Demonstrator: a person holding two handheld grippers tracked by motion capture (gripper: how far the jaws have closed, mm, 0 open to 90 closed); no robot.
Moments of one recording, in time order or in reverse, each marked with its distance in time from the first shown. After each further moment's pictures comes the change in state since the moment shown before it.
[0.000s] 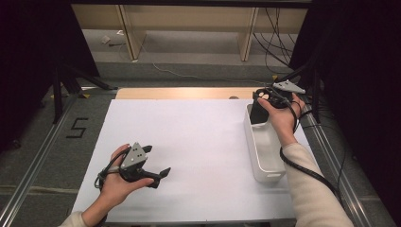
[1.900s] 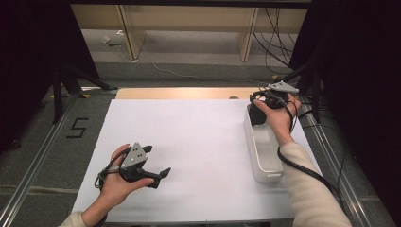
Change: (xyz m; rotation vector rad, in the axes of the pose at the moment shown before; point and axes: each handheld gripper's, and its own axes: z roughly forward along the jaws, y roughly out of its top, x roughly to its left) left arm 0.000 0.000 0.000 0.002 -0.002 0.002; right arm 0.004 -0.005 0.012 0.064 0.008 -0.032
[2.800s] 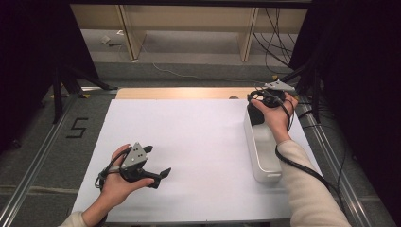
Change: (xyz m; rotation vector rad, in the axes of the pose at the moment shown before) left arm 0.000 0.000 0.001 0.000 -0.003 -0.002; right arm 0.004 0.001 0.010 0.011 0.001 -0.018
